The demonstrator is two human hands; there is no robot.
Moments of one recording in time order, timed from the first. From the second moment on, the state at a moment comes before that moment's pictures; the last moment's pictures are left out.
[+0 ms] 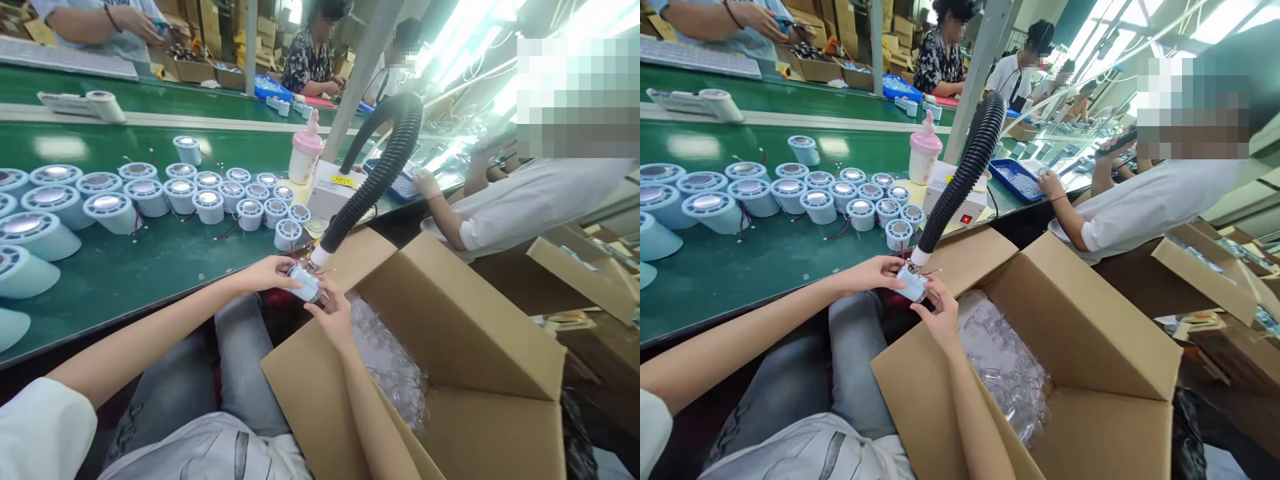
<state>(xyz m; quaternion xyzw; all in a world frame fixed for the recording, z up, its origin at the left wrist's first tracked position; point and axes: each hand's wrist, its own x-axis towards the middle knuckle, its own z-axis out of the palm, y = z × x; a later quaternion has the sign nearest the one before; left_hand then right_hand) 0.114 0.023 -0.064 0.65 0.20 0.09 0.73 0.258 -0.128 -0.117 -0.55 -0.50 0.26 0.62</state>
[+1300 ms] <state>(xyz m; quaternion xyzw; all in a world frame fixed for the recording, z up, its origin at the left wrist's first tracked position) -0.020 -0.068 -0.027 0.84 0.11 0.18 0.51 0.192 -0.175 -0.024 -0.52 -0.38 0.62 0.45</state>
